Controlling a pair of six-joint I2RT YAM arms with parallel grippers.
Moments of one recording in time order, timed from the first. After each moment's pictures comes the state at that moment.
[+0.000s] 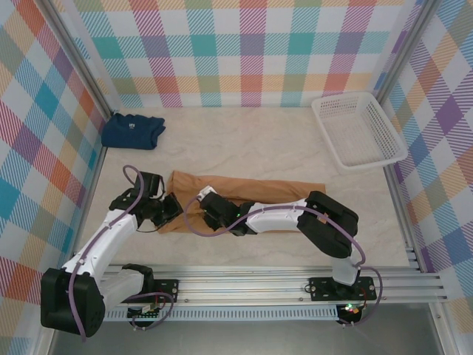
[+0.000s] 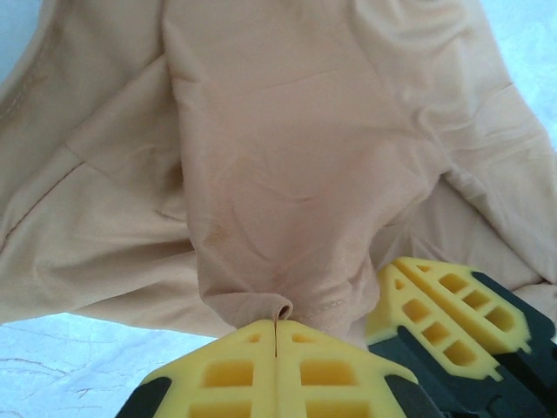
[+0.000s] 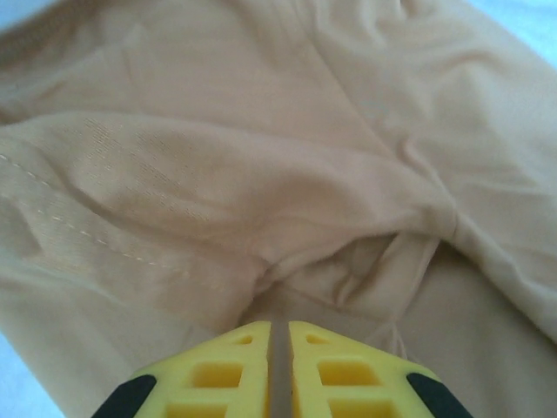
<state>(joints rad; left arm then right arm) -0.18 1.06 0.66 -0.70 0.30 -0.76 1.14 1.91 1.15 -0.09 0.27 0.27</state>
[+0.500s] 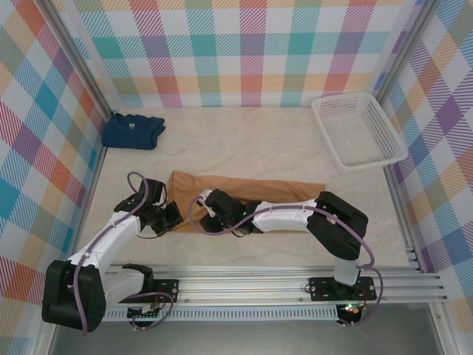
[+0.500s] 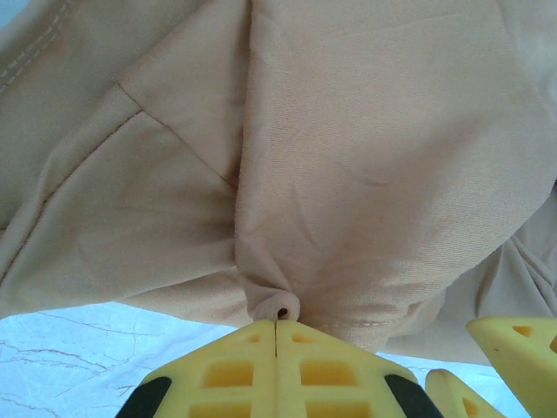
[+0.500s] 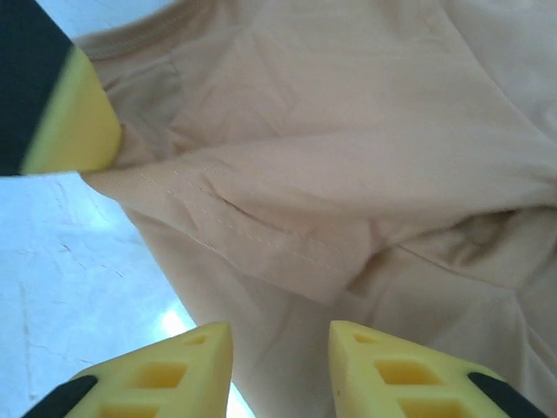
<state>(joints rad) -0.18 1.09 0.59 -0.68 0.29 -0.76 1.11 1.85 1.10 -0.06 0.00 0.28</state>
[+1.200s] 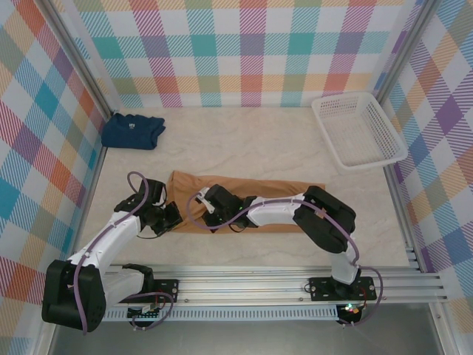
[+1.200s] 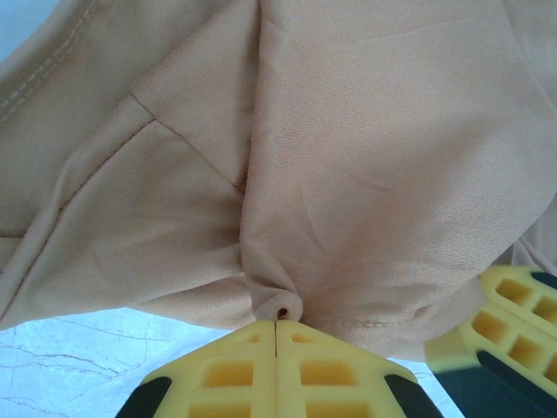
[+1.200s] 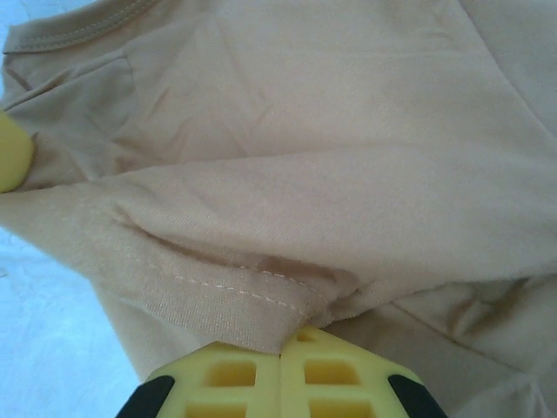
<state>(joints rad) -0.18 1.09 0.59 -0.68 0.27 -0.74 1.07 1.94 1.15 -0.05 -0.06 0.23</state>
